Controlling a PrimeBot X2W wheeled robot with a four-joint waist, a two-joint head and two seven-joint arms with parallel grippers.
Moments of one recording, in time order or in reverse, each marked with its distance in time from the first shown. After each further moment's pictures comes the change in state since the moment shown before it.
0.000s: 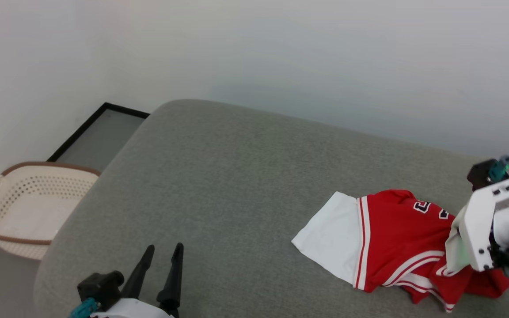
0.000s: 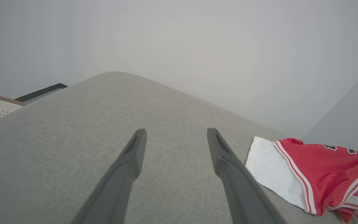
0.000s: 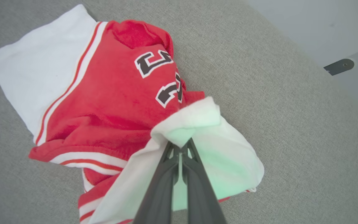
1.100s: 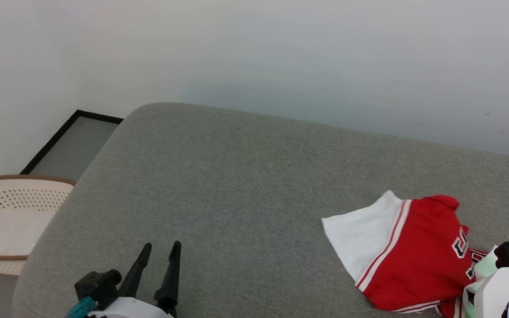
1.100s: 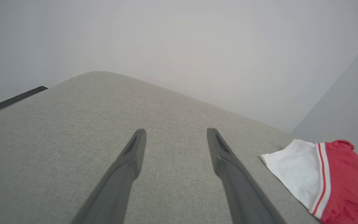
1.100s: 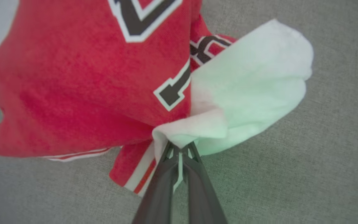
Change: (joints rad) left arm -0.001 0.006 0.012 -0.009 0.010 0.000 0.000; right arm 0.408 0.151 -0.375 -0.111 -0.118 0.000 -0.157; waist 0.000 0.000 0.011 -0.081
